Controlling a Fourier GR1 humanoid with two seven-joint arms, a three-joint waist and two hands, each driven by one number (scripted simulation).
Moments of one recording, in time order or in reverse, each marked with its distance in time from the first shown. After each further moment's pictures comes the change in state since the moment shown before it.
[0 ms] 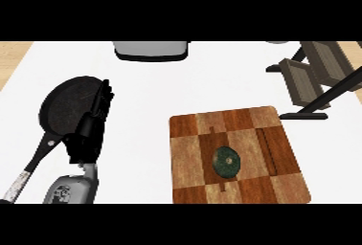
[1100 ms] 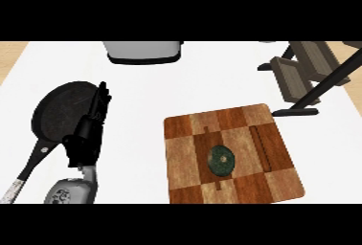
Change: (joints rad) left arm 0.023 -0.009 0.001 -0.021 -0.018 0.025 0.023; right arm 0.158 -0.416 -0.475 -0.103 -0.312 0.008 0.089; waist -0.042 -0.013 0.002
